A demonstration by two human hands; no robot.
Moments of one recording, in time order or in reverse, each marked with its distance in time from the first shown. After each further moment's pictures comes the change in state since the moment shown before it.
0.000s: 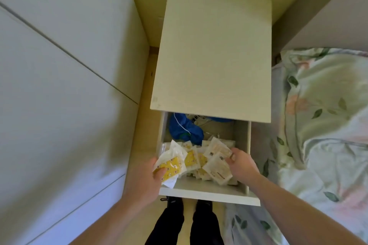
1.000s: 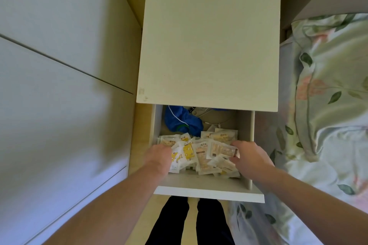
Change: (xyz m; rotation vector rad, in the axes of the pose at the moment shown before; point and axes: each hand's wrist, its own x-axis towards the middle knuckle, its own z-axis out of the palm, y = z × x) left_hand 0.085 0.050 0.046 0.870 -0.308 0.049; right_hand 0.007 0.005 -0.031 -0.405 -0.065 -0.140
